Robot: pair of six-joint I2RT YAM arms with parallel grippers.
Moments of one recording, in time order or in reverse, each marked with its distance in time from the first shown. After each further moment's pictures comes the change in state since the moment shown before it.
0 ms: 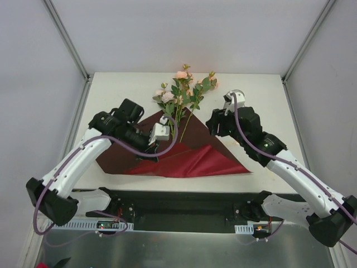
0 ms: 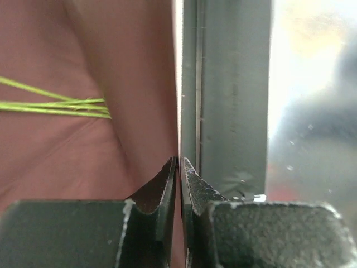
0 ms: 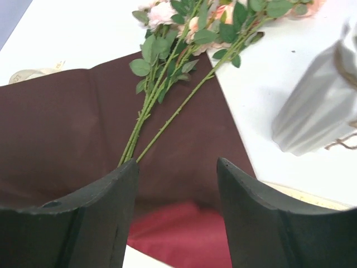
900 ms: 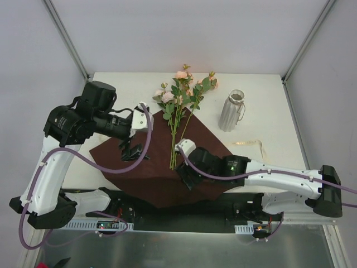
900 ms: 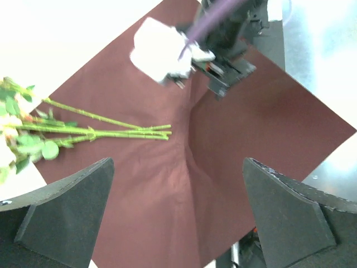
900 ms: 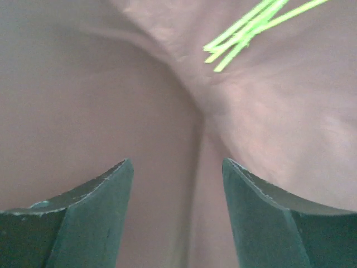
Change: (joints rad) left arm -0.029 -0.061 0.540 -0.301 0.025 0.122; right arm 0.641 0.193 -0.045 -0.196 -0.011 0.102
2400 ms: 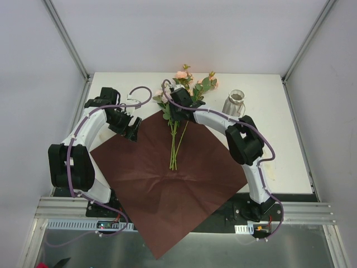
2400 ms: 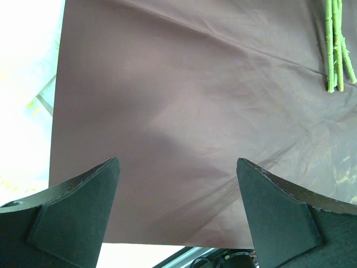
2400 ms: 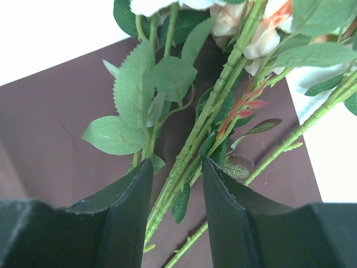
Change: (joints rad) left arm 0.498 0.339 -0.579 0.507 -0.417 -0.349; right arm -0.613 0.977 0.782 0.227 -0.005 -0.074
